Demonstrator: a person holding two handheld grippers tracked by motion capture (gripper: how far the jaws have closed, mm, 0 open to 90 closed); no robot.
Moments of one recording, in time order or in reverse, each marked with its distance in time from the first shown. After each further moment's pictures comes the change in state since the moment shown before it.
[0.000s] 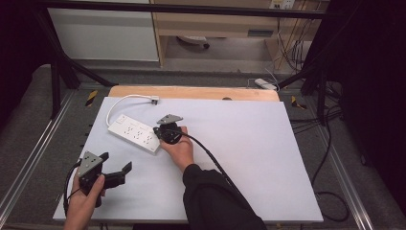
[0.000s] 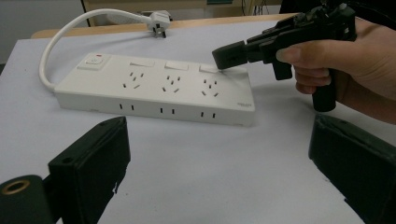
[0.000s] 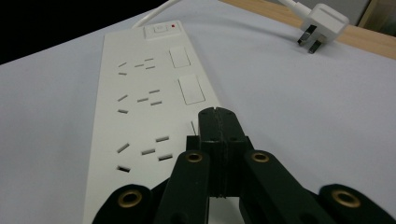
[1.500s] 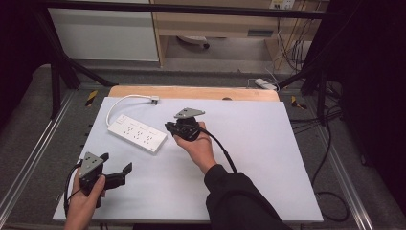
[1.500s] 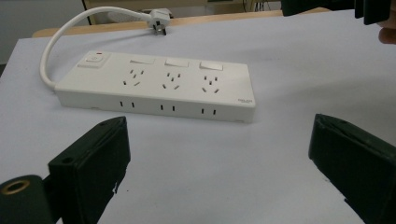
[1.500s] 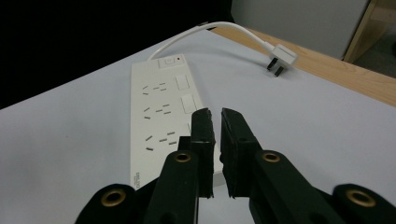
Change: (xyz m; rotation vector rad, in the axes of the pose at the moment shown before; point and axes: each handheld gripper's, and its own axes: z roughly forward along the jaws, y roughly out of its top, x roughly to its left) left arm -0.002 -0.002 0.000 0.012 0.006 0.011; right arm -0.018 0.023 -0.085 -0.040 0.041 0.016
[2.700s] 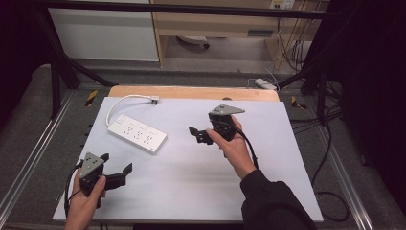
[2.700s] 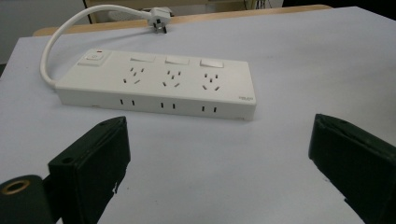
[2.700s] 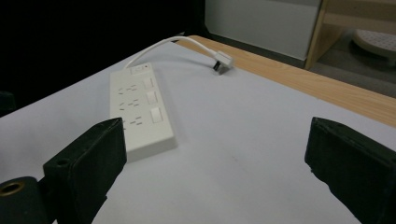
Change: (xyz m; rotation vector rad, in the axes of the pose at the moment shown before) left arm -0.001 -0.001 0.000 0.006 0.004 0.006; right arm -0.041 -0.003 -0.101 -0.040 -0.089 0.051
